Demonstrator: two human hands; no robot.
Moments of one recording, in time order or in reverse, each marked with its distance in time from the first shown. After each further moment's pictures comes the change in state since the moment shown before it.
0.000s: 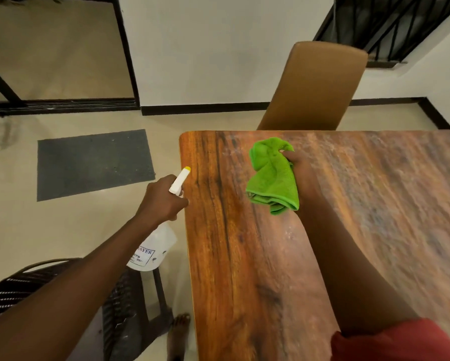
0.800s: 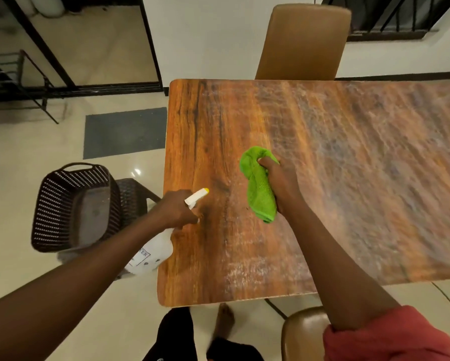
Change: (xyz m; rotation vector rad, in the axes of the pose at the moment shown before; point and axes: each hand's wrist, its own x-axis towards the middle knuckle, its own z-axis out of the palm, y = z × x) left_hand -0.289 0.026 0.141 0.371 -0.243 -0.006; right_hand -0.215 0.070 -0.179 -0.321 -0.015 -0.189
